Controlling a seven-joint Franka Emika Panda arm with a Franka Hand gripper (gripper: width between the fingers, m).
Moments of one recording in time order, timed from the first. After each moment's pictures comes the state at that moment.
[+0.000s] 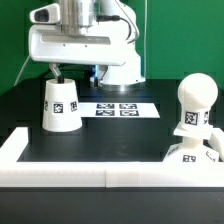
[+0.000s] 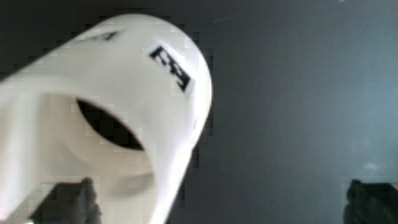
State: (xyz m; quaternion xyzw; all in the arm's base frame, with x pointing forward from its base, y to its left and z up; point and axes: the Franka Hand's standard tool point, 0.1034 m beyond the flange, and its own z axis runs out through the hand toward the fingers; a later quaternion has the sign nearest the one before) arm 0.415 -0.109 0.088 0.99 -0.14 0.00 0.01
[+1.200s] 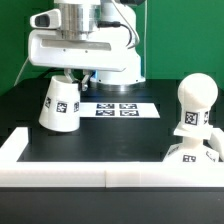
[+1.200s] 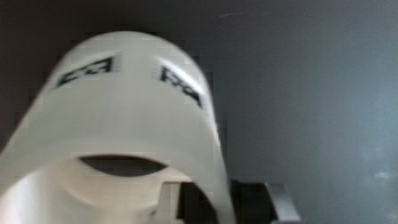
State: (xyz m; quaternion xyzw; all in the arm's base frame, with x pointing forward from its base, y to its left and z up) arm 0.421 -0.110 0.082 0.99 -0.12 0.00 0.01
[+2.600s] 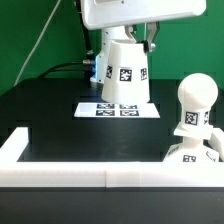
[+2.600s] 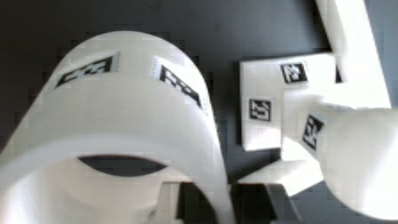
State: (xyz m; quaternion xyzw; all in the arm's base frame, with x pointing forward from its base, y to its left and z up) arm 0.531 0.009 0.173 0.97 -0.22 0.01 -0.07
